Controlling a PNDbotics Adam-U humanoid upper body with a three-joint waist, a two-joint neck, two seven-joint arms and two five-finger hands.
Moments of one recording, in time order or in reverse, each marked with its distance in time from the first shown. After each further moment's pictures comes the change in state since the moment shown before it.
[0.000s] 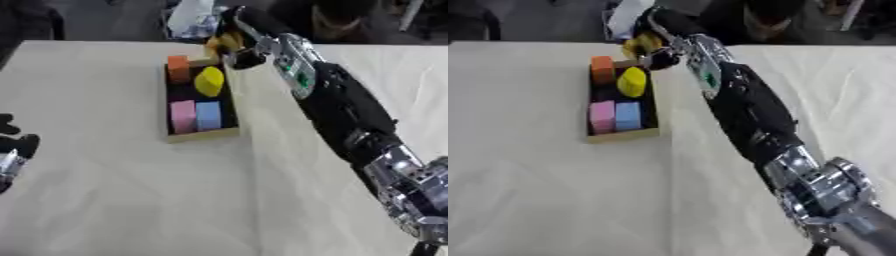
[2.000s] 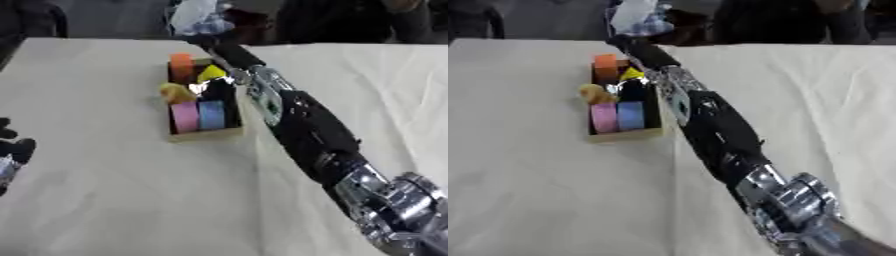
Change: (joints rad) left arm -0.006 -0.008 -0.001 0.000 0.006 -0.001 -0.005; right arm 0.035 0.071 -0.011 0.020 0.037 0.017 -0.072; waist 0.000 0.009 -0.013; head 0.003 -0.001
